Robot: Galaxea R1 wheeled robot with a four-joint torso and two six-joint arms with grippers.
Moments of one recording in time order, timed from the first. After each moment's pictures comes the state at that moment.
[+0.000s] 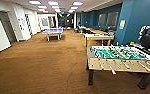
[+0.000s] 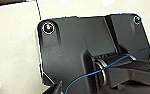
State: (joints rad) left arm 1.45 2.91 -2.60 -0.05 0.02 0.12; right arm -1.54 2.94 -2.55 -0.18 0.13 0.23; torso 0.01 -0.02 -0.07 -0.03
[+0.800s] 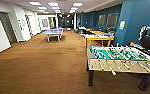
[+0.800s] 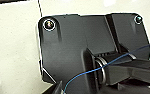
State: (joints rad) left arm 1.47 2.91 -2.61 -0.07 0.02 0.12; right arm -1.56 2.95 -2.55 -0.18 0.13 0.23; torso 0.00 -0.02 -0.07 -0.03
